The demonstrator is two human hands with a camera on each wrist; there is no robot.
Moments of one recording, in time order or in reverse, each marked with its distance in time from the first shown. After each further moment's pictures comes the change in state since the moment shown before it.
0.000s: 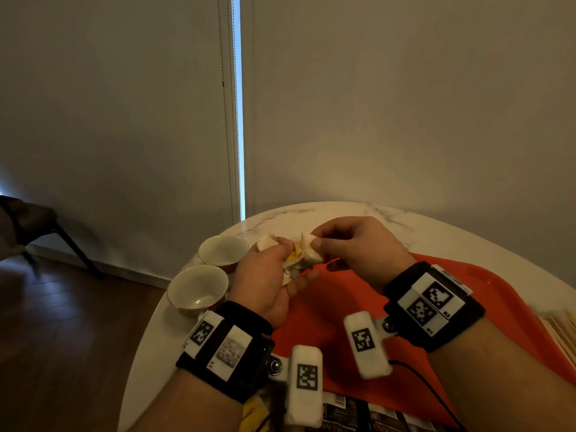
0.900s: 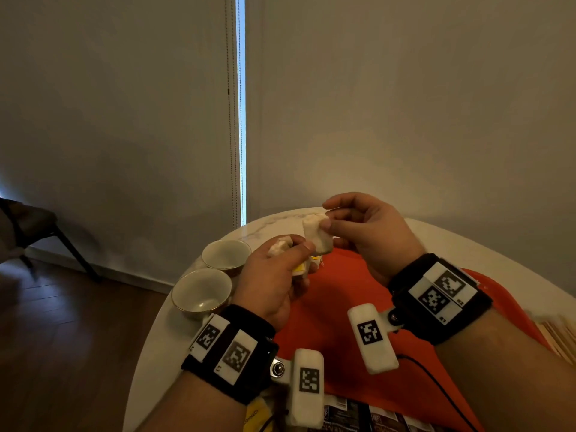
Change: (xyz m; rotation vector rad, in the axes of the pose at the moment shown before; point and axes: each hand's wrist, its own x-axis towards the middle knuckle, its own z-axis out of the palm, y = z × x) left_hand -0.005 0.002 -0.002 0.213 -0.133 0.131; right_hand 0.005 -0.018 -0.005 0.315 0.099 -0.150
